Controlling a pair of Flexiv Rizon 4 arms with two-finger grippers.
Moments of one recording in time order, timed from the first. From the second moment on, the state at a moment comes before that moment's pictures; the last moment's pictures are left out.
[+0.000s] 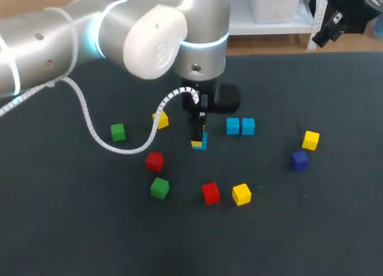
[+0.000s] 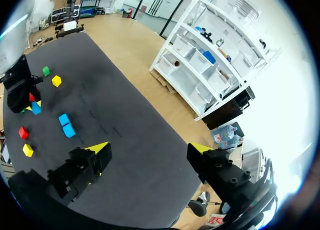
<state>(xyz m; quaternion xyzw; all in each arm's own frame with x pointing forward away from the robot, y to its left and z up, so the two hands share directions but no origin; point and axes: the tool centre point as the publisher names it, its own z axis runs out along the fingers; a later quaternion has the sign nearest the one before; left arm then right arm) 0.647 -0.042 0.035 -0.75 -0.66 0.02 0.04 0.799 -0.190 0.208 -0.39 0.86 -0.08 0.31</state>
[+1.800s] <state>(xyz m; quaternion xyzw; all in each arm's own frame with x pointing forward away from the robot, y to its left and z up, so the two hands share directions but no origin) 0.715 -0.087 0.001 -0.72 -0.69 0.01 0.05 0.799 -0.190 0.208 -0.39 0.86 -0.08 0.31</state>
